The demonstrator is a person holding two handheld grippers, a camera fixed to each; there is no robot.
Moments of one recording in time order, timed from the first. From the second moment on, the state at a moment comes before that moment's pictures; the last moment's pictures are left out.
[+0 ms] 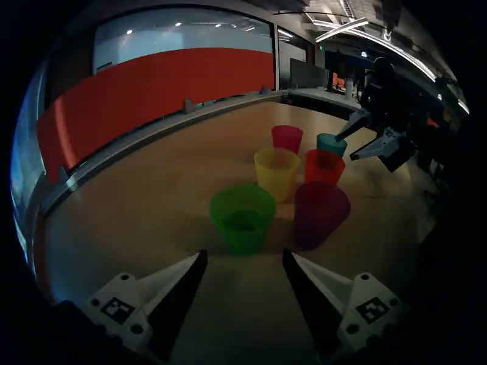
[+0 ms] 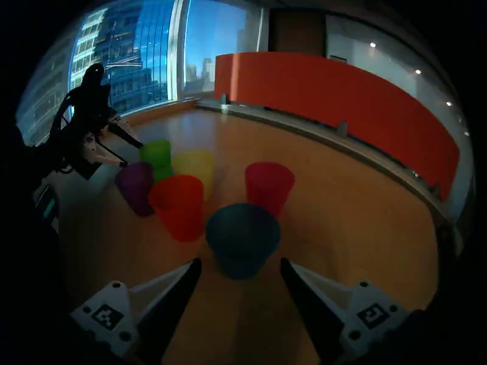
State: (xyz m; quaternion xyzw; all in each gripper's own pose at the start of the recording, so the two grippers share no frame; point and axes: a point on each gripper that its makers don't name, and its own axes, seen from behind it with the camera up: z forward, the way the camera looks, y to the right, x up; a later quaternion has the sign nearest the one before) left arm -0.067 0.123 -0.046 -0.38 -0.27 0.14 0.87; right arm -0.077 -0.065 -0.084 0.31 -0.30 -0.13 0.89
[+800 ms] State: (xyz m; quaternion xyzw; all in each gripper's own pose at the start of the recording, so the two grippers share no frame) left arm 0.007 0.097 -0.042 -0.28 -0.14 0.09 0.94; right arm 0.007 -0.035 -0.090 0.23 -0.18 -0.07 0.95
